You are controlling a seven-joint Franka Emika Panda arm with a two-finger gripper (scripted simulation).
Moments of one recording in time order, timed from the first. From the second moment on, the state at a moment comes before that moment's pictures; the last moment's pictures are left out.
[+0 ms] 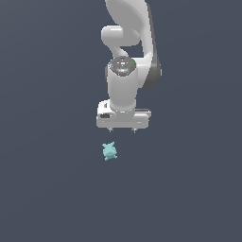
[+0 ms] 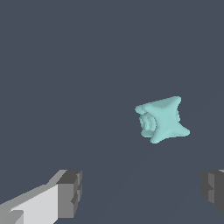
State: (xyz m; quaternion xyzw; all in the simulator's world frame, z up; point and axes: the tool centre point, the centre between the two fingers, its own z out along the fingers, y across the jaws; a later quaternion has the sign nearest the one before) arm 0.006 0.007 0.168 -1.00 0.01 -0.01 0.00
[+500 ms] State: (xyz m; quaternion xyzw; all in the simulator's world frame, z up) arm 0.009 -0.006 0.182 -1.00 0.00 -0.01 -0.01
